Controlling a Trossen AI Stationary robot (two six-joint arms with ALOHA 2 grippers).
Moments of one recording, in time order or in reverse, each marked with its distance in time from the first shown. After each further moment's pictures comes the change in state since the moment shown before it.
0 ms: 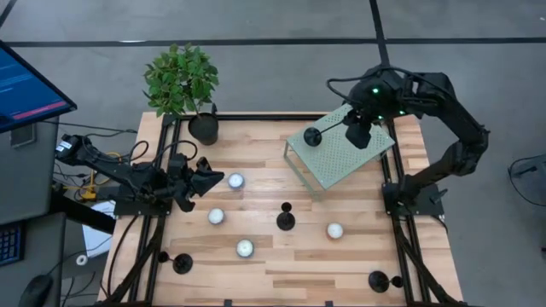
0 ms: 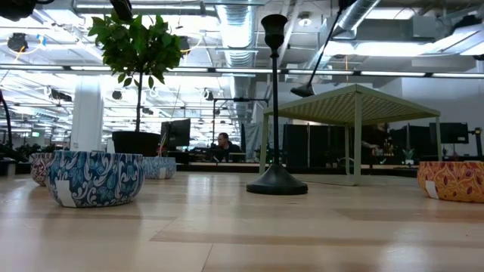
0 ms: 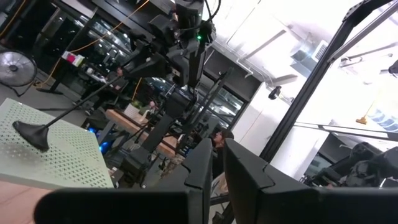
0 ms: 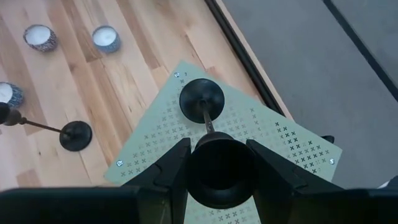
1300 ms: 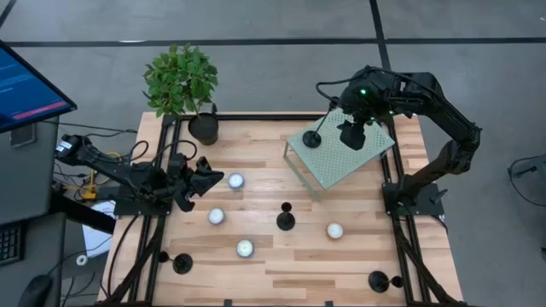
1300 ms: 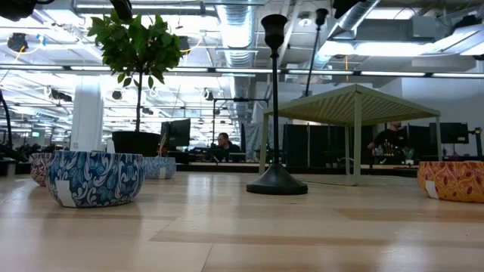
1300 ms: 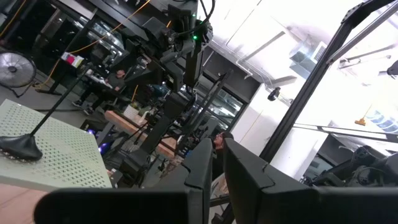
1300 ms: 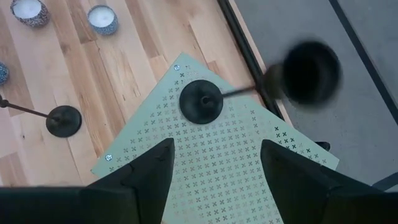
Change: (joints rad) left arm 0.000 0.000 0.000 0.007 0.000 0.001; right arm -0.004 0.042 -0.001 0.000 -0.001 -0.086
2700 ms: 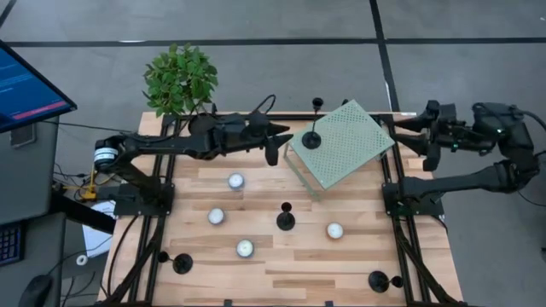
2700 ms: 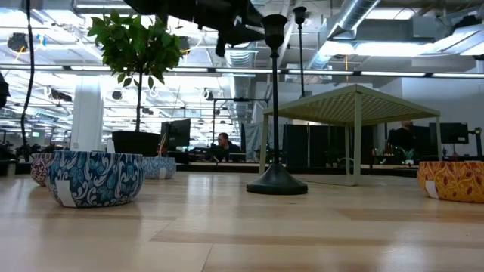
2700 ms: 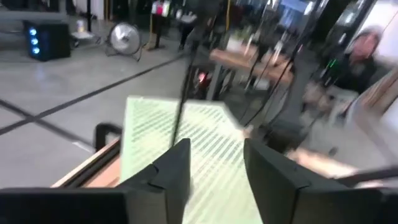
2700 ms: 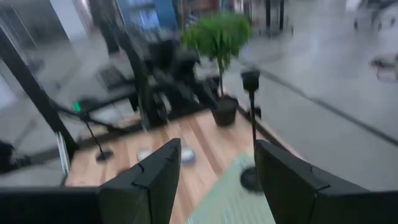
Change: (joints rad) left arm 0.610 0.746 0.731 -0.539 0.377 0.215; right arm 0.278 -0.925 -0.724 0.630 0.065 0.244
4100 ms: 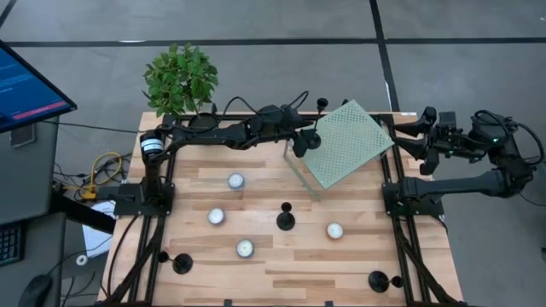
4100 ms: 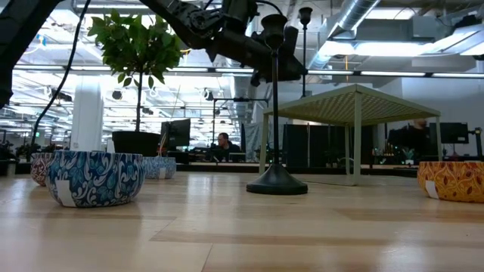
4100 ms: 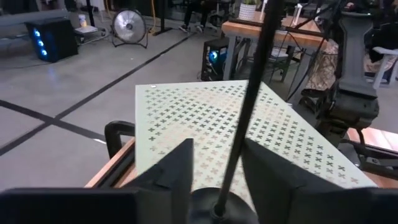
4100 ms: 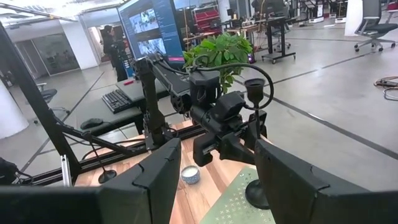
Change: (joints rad) left arm 0.076 0.409 0.321 0.011 0.068 0.150; right arm -0.005 -0.147 -0.205 0.162 -0.002 -0.008
